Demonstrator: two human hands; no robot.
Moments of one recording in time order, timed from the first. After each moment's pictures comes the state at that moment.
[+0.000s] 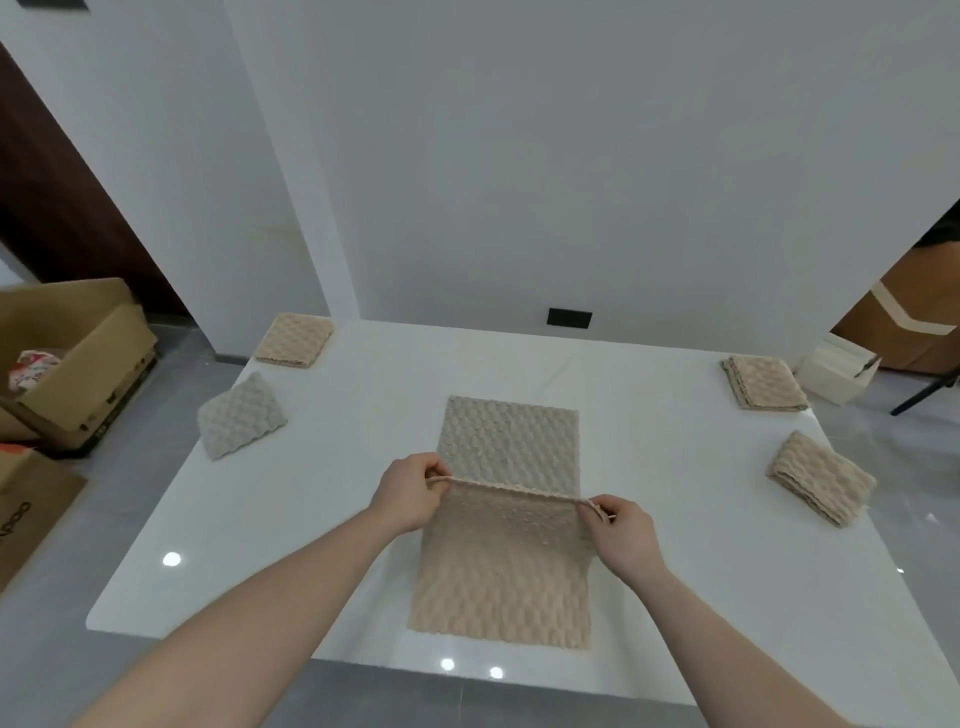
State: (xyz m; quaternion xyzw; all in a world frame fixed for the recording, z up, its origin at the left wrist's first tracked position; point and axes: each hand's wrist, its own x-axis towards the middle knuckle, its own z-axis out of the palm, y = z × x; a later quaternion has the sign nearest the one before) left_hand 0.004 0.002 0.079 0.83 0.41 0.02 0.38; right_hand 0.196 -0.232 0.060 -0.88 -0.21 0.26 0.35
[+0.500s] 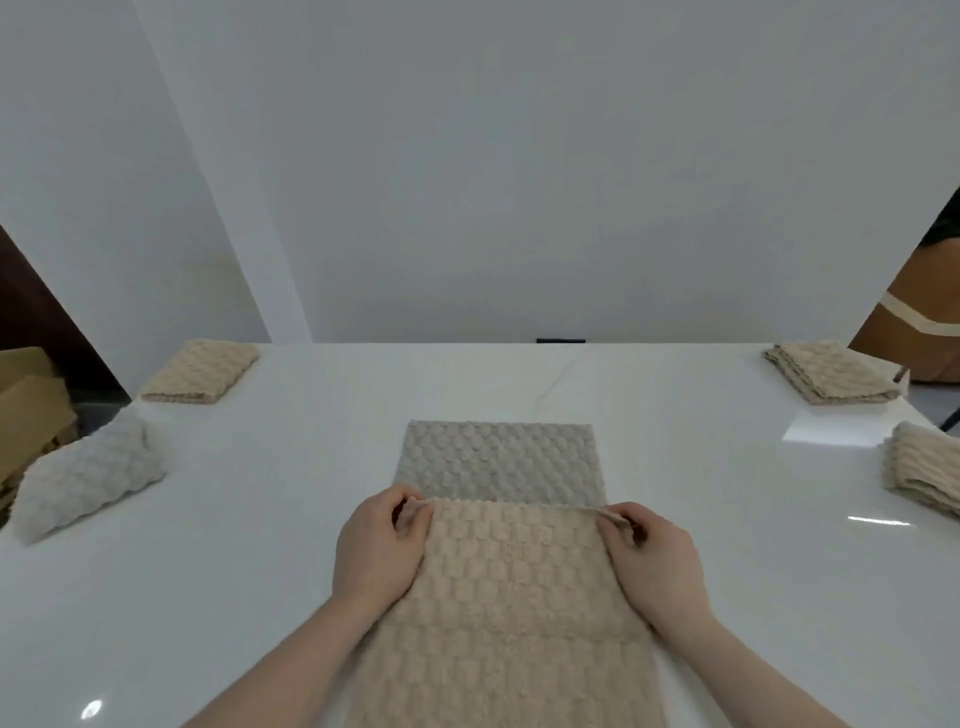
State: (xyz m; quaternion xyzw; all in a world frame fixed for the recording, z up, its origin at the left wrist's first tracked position) left_hand 0.076 0.048 -0.123 0.83 0.41 0.24 0.30; right_hand 0.272 -0.182 -0.113 -0.87 -0.25 0.09 0.41
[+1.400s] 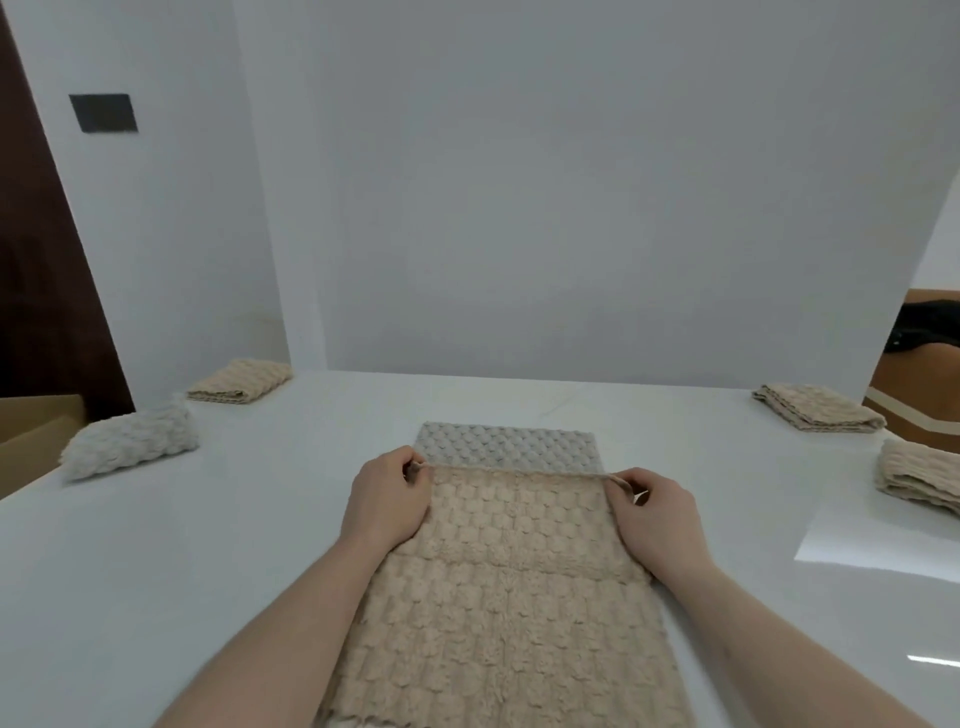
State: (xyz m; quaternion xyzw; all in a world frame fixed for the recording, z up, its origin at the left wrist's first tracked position) left_hand 0.071 0.043 -0.145 0.82 0.38 0.34 0.24; right_hand 0.277 -0.186 -0.147 -0.82 -0.30 -0.05 0.48
